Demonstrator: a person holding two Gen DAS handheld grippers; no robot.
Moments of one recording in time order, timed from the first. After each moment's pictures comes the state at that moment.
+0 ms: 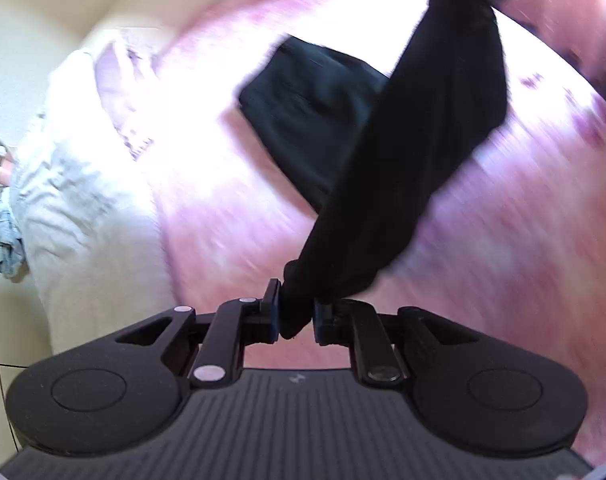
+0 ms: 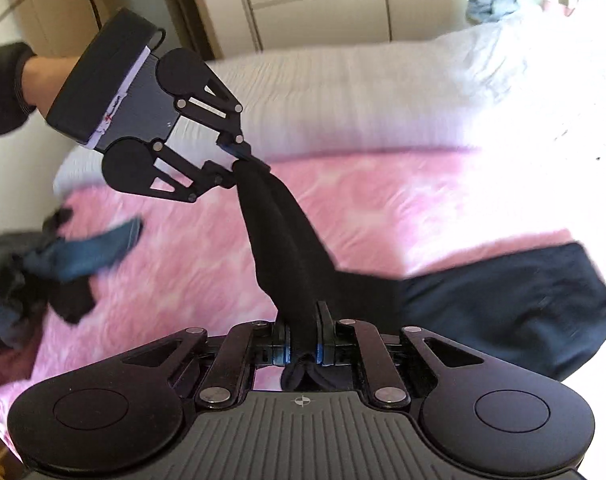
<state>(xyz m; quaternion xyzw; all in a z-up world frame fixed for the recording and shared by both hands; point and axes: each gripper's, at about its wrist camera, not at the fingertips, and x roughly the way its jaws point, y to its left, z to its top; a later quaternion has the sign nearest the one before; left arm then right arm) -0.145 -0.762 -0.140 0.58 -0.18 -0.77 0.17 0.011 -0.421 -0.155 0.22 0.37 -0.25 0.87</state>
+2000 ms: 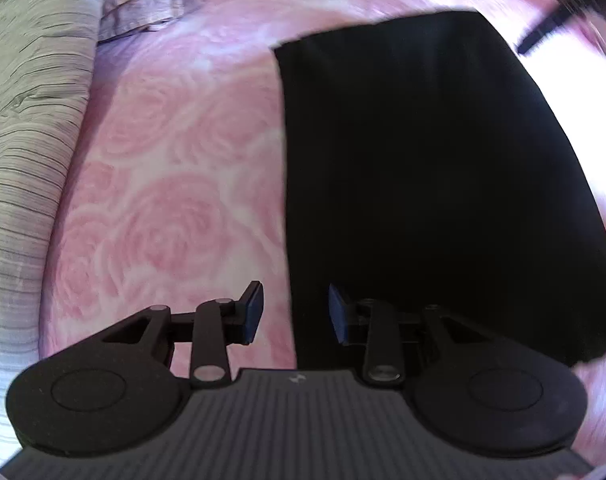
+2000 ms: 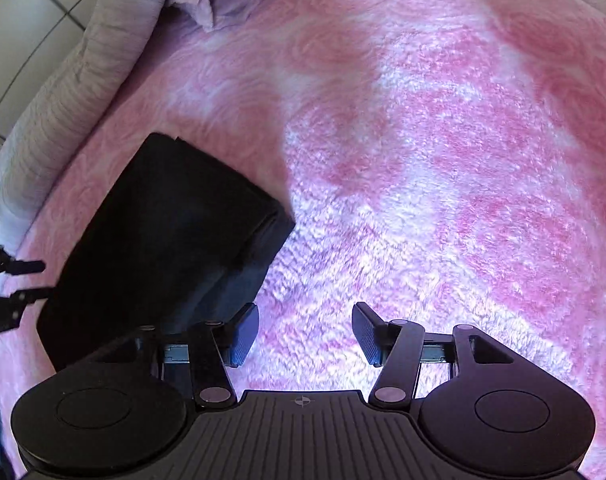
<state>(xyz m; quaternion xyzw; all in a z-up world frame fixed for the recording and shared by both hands) -0.305 -0.898 -0.337 0.58 0.09 -0.75 0.29 -0.296 -0.714 -0.332 0.48 0.34 -0.45 0.67</state>
